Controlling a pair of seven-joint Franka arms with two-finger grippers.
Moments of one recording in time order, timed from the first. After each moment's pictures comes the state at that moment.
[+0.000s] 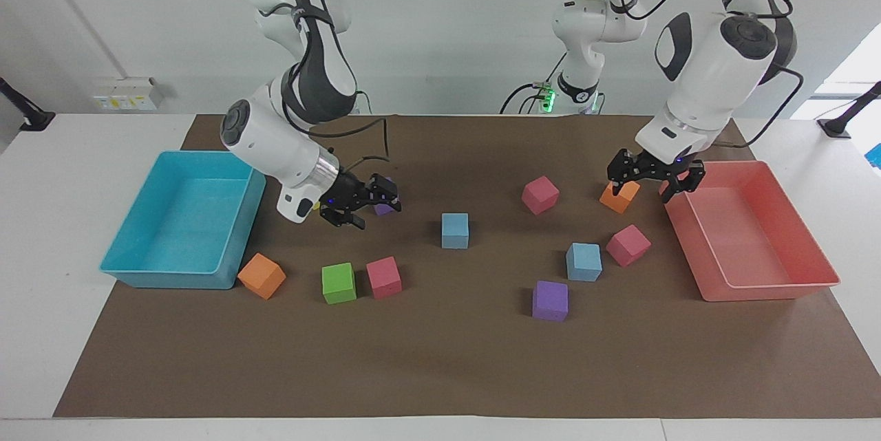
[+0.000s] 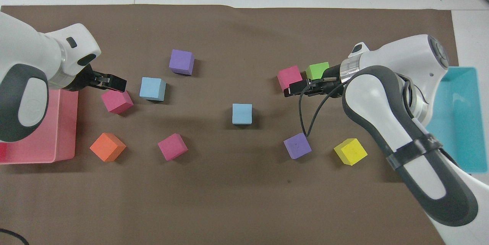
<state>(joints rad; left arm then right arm) -0.11 0.12 -0.07 -1.75 -0.02 1.92 0.07 0.16 0.28 0.04 -1.83 0.71 2.10 -0.30</state>
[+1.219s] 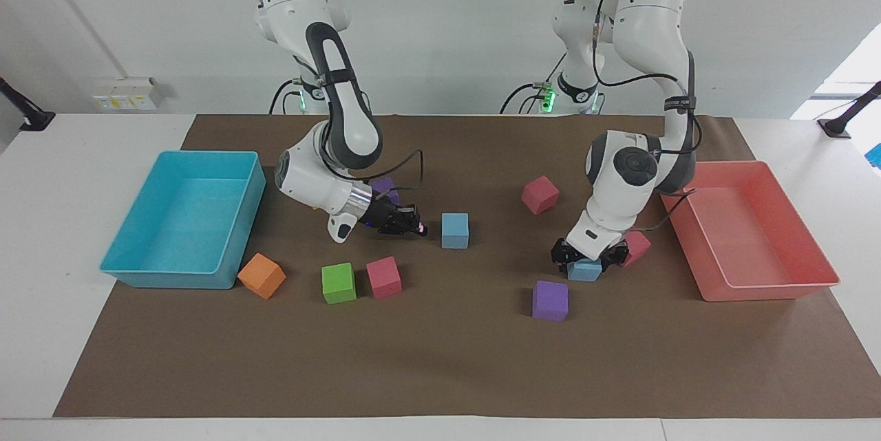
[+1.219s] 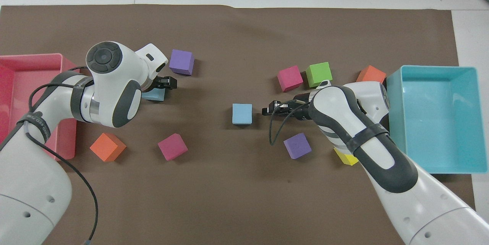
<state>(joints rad) -0.21 0.44 -0.08 -1.82 0.06 2.33 -0.24 0.26 0.38 0.05 -2.01 1.15 2.28 -0.45</state>
